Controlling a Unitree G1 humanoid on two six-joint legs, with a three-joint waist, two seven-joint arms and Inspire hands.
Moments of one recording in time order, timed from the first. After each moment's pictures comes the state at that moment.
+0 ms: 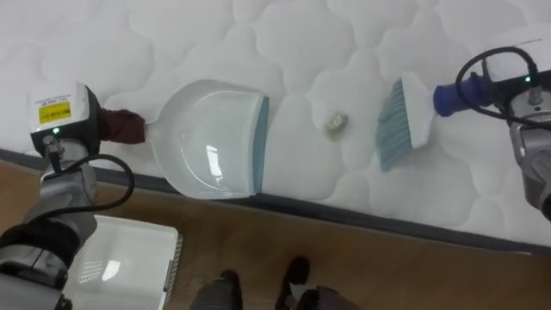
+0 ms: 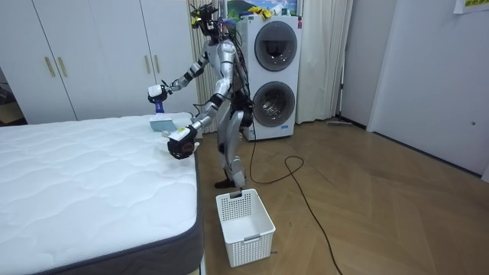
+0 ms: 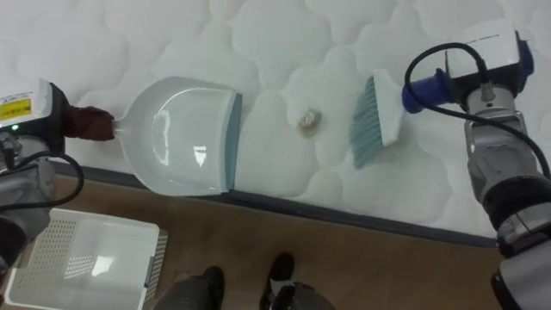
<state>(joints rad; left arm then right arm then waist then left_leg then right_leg) -0.58 0.54 -0.33 1.02 0.76 0.19 0.49 -0.73 -0.68 0.57 0.99 -1.10 0.25 -0.36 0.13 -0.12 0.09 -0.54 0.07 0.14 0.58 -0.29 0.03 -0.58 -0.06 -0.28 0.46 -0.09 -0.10</state>
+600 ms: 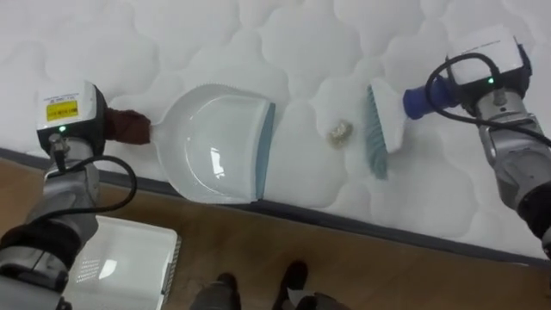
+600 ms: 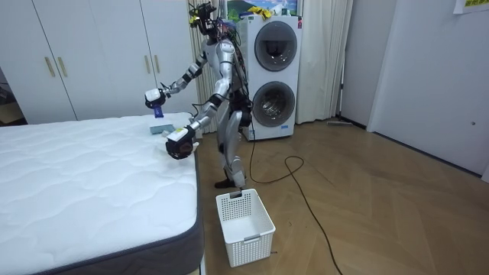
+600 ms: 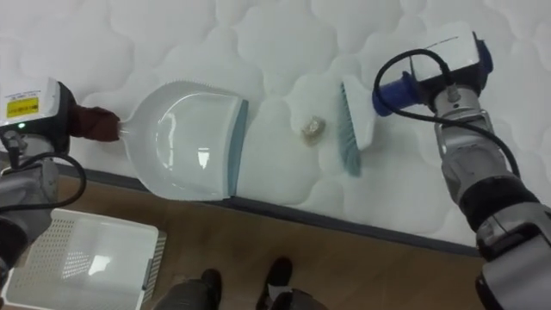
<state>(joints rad) -0.57 0.54 -0.34 0.99 0.80 0.19 0.46 -0.73 -0.59 0.62 0.94 -1.11 0.24 -0.34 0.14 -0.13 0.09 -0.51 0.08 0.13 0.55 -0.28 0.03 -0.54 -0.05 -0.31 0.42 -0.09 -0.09</state>
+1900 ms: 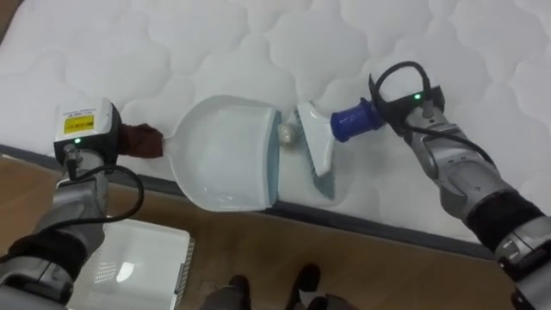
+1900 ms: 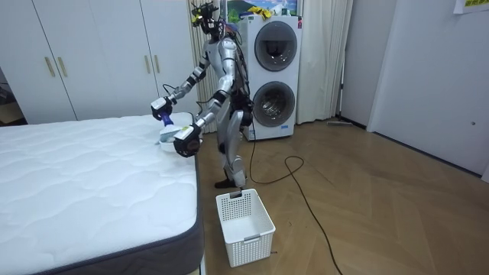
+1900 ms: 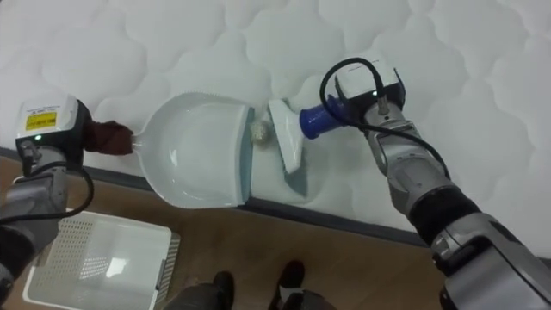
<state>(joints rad) -0.51 0.53 -0.36 0.96 0.82 0.18 0.38 -0.68 -0.47 0.66 0.77 -0.99 0.17 -0.17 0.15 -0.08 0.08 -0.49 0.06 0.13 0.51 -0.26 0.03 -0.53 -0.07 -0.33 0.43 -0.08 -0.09</state>
